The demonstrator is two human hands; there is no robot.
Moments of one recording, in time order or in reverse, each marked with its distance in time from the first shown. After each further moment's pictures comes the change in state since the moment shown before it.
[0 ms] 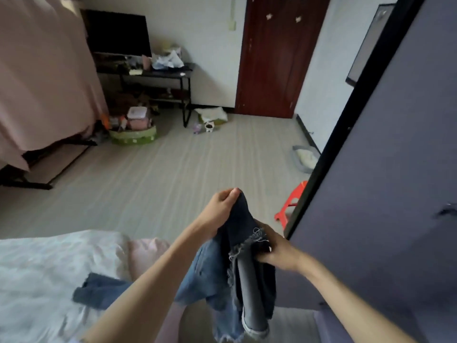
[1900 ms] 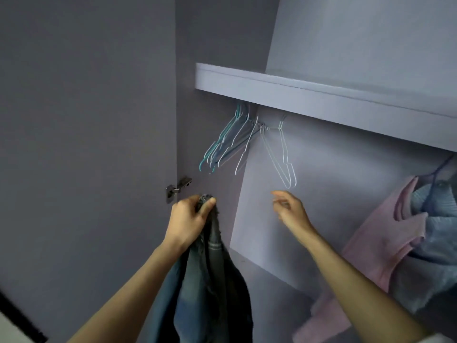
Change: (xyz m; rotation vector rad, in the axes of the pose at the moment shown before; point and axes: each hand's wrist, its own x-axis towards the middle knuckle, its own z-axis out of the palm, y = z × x) left_hand -0.016 0.064 0.431 0.252 -0.557 0.722; right_hand -0.402 0.055 -0.250 -0.098 1.622 0.705
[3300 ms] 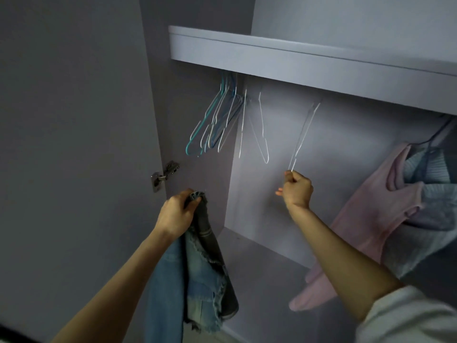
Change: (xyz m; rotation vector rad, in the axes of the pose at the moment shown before) left_hand 0.014 -0.035 0.010 0.113 -0.273 -0.080; right_hand 0.035 0.030 0.008 0.102 0.503 0.097
